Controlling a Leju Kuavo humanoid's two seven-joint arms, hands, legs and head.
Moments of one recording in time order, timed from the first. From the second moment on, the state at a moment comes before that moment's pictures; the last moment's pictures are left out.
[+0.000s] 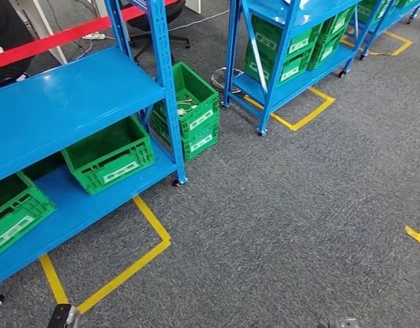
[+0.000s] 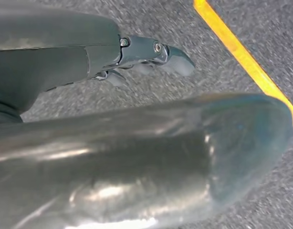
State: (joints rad) left arm 0.32 0.18 -0.47 -0.93 0.36 0.31 -0.07; right arm 0.54 -0.17 0.23 -1.40 -0.22 -0.24 0.05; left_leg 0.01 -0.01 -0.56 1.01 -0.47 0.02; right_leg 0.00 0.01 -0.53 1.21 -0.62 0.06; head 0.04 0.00
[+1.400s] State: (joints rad) left arm 0.30 0.19 -0.52 -0.93 0.40 0.32 -0.09; right arm 0.52 -0.24 0.34 -1.39 -0.29 -0.29 0.03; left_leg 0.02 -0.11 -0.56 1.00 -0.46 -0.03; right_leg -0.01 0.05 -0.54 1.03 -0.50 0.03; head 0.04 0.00
